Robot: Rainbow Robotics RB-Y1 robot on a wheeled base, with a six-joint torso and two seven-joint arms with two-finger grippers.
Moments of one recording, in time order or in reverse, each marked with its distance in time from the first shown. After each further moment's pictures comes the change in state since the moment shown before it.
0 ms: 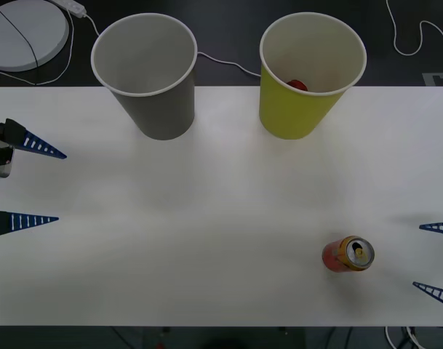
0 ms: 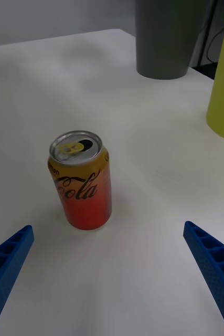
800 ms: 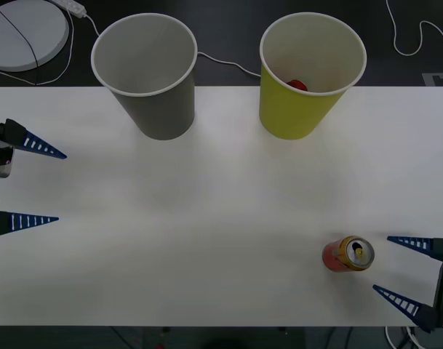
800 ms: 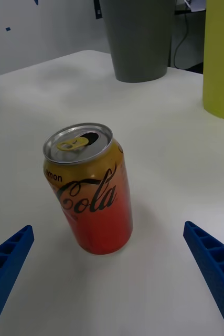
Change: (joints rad) right arm -0.024 0.193 0.016 0.129 -0.006 0.041 0.016; left arm 0.000 0.000 0.000 0.000 0.000 0.000 0.000
